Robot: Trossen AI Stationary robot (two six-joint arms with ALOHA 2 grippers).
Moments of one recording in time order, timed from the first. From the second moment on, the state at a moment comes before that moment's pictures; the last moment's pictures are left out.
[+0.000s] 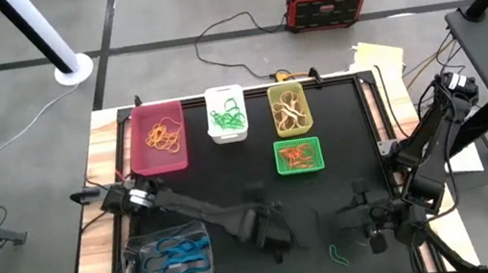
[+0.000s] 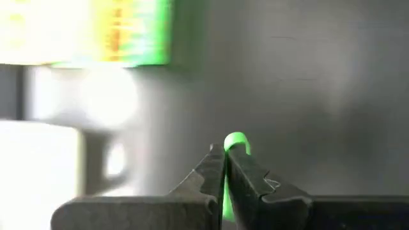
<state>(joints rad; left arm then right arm) -0.39 2.26 2.03 -1.17 -0.53 -0.36 0.99 1.21 0.78 -0.47 0.76 0.55</state>
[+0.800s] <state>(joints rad) 0.37 1.53 1.24 -0.38 -0.31 0.32 0.85 1.19 0.78 -0.47 1.00 0.37</state>
